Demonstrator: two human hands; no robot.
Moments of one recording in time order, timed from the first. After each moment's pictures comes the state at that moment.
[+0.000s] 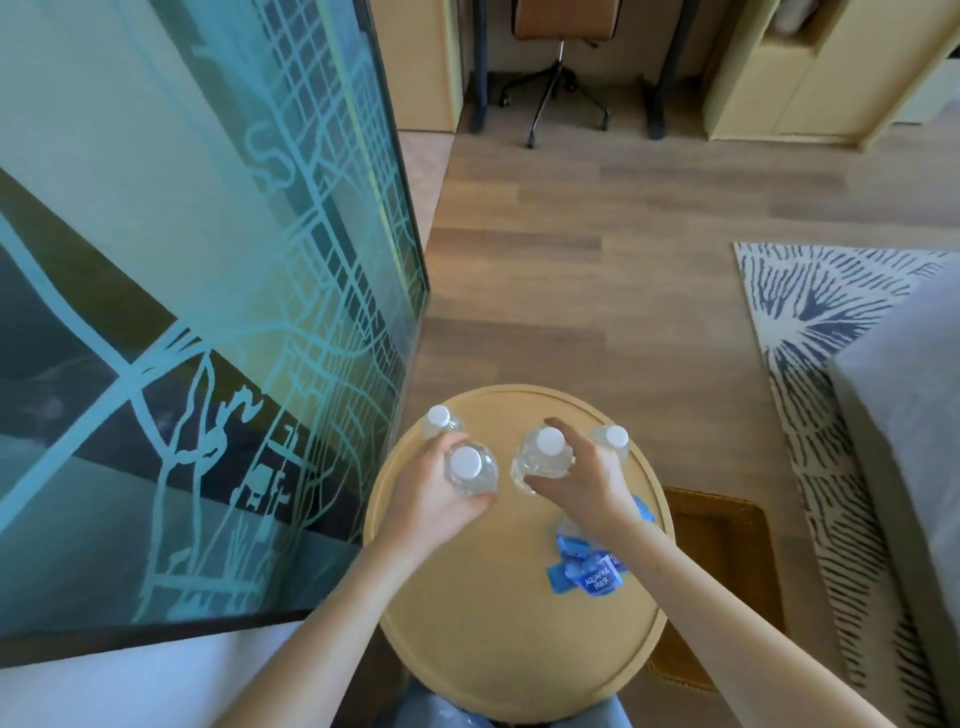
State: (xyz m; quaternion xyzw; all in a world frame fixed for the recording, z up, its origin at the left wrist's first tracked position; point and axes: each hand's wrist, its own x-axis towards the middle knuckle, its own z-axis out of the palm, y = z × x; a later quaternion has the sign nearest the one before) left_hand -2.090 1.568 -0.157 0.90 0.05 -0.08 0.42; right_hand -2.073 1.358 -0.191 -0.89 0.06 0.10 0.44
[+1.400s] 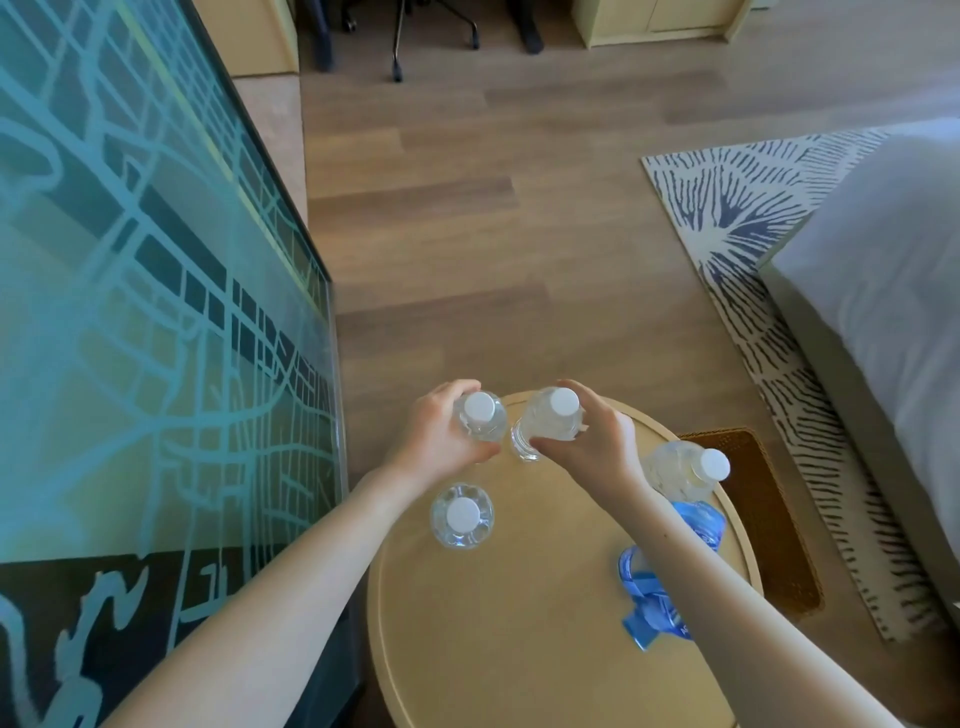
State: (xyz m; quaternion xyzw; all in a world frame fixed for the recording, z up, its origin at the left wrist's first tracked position) left_hand -1.856 1.599 -0.300 0.88 -0.14 -0.18 0.42; right_hand -1.941 1.410 -0.295 -0.85 0.26 0.00 0.45
